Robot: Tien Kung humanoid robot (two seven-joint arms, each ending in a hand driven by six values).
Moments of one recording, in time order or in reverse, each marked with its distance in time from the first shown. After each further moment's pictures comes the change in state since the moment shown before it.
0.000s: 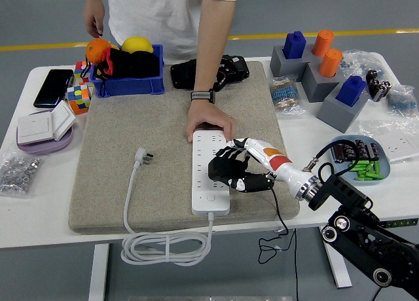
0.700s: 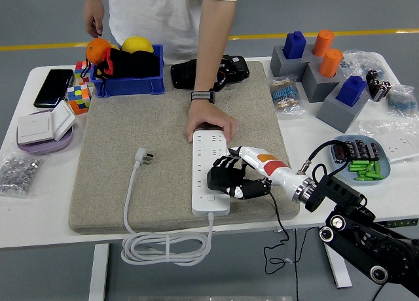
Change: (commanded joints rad) left arm -0.002 0.007 0.008 0.000 -0.002 -0.001 0.001; right arm 0.032 -0.006 -0.047 -0.033 -0.009 0.027 -0.003
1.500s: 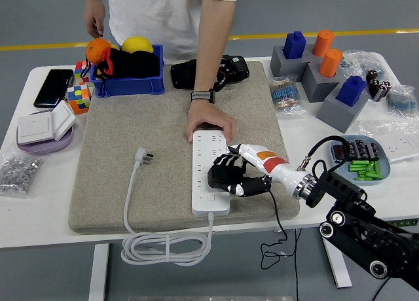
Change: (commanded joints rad) left arm 0.001 -0.001 -0.001 0.000 0.000 0.000 0.000; right arm 0.029 -0.006 -0.014 -0.026 -0.016 0.004 0.016
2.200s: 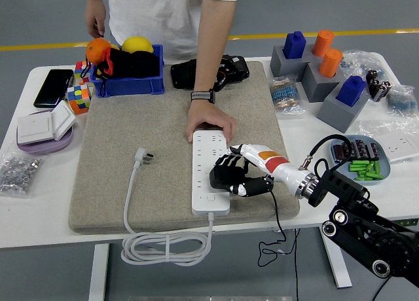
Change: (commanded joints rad) left arm -0.002 -0.001 -0.002 0.000 0.000 0.000 0.000; right arm 0.003 -0.008 0.003 0.000 -0.009 0.009 0.009
